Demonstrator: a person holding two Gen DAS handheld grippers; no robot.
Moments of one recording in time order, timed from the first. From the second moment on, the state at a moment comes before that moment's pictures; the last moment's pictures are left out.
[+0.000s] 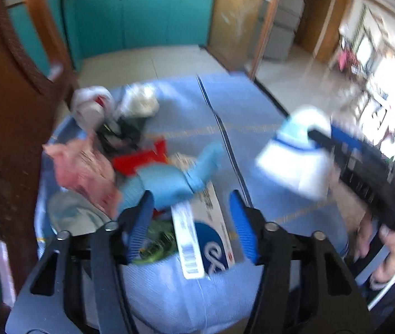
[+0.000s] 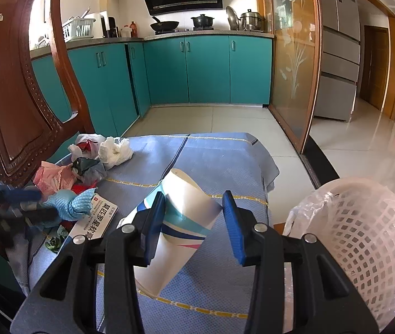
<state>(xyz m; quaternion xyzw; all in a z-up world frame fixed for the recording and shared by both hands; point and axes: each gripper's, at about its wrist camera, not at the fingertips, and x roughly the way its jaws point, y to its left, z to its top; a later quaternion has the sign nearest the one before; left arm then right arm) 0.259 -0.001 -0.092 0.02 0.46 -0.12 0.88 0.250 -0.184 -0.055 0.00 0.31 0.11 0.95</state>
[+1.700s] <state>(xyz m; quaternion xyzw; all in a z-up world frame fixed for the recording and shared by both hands) 0.197 -0.010 -0.070 0.08 0.41 -0.18 0.89 0.247 -0.188 -0.056 0.01 0.31 0.10 0.95</state>
